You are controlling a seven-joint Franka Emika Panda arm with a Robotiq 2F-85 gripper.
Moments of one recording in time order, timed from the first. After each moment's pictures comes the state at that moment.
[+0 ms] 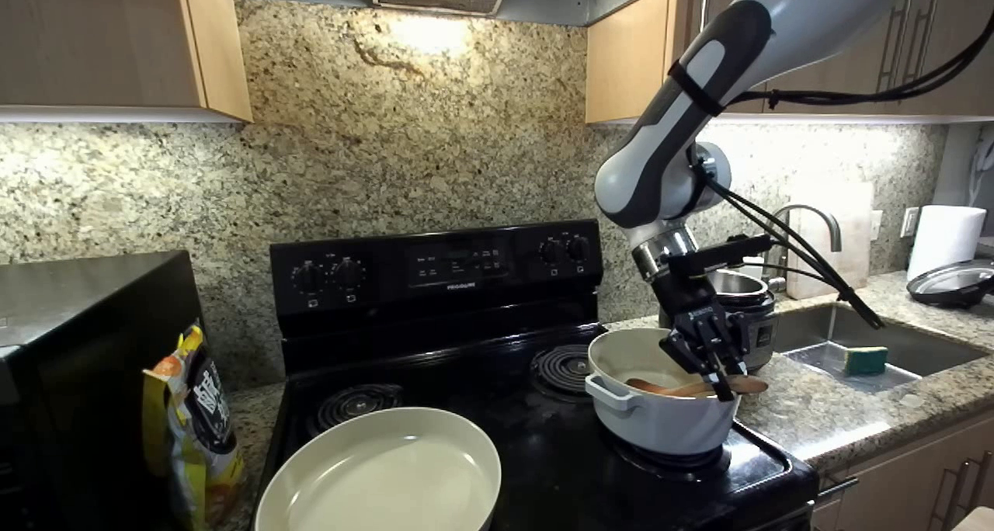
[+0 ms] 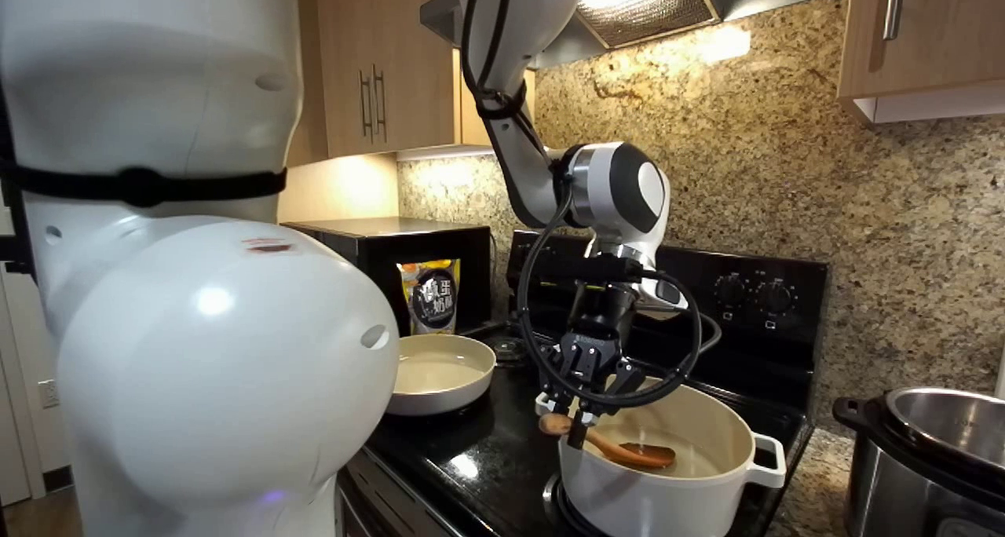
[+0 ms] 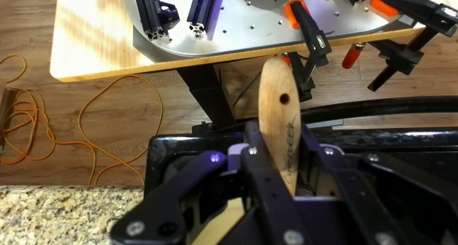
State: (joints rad) arm -0.04 0.00 -0.06 -2.44 -0.09 1.80 0.12
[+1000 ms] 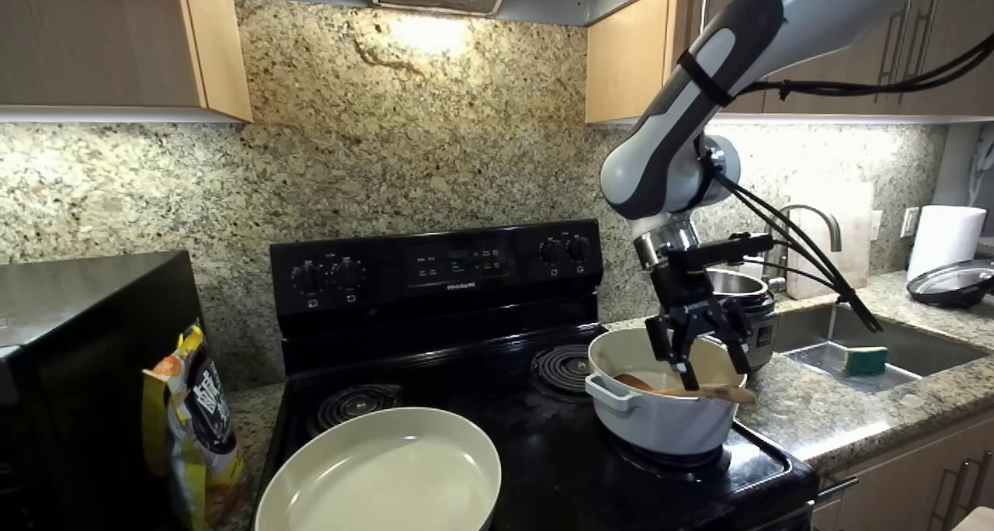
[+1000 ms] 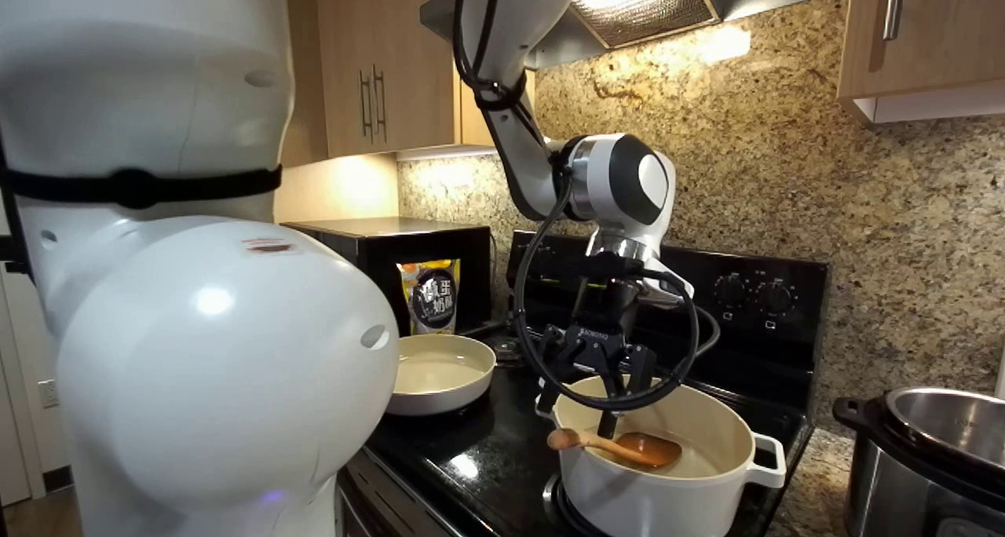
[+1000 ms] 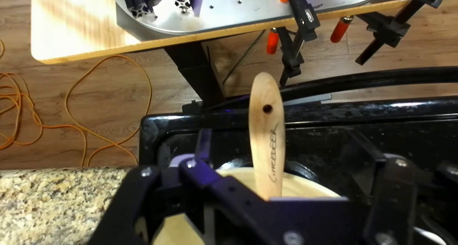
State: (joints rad) arm -0.04 -0.04 -0.07 -2.46 -0.06 1.87 0.12
